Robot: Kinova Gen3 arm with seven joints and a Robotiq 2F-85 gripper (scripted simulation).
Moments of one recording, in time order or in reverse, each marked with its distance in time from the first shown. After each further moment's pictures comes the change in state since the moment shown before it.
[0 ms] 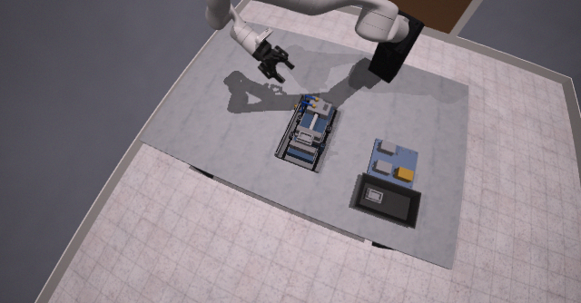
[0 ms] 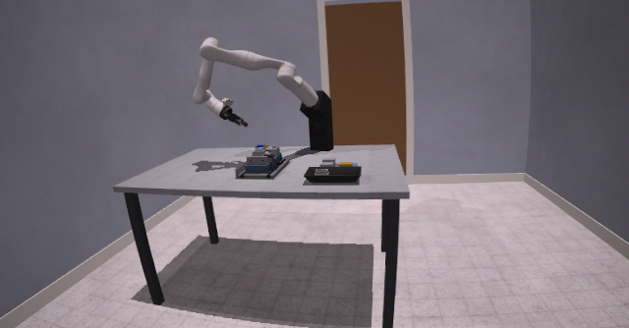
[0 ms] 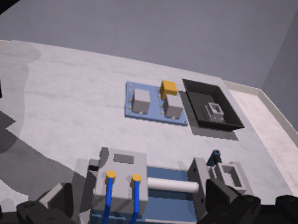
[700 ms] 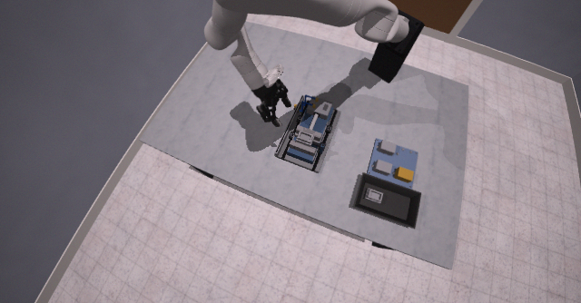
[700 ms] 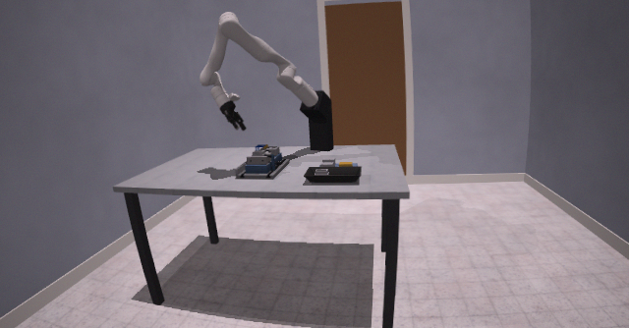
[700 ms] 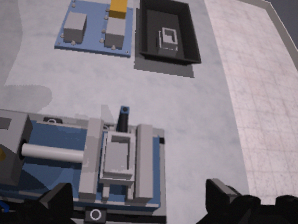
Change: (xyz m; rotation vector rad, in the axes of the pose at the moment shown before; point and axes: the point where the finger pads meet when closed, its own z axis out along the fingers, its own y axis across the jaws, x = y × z) arm 0.003 0.166 0.066 0.045 -0.407 -0.014
